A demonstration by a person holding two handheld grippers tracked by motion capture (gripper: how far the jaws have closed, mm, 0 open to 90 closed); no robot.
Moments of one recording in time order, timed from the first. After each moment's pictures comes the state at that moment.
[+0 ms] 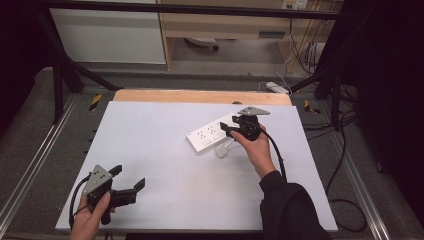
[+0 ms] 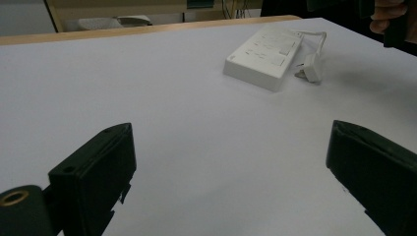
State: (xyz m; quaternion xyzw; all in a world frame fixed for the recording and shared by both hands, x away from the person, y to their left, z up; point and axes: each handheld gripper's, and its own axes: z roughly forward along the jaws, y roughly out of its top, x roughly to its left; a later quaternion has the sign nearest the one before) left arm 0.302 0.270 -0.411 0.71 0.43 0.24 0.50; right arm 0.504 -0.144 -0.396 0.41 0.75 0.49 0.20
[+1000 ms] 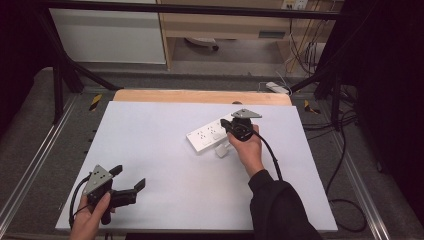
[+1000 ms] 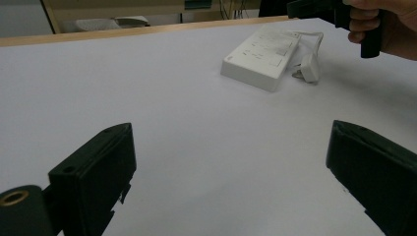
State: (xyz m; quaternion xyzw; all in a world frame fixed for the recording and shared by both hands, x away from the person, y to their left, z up) left arm 0.302 0.269 -0.411 0.71 0.43 0.24 0.50; right arm 0.510 -0.126 -0.414 0.41 0.74 0.49 0.22
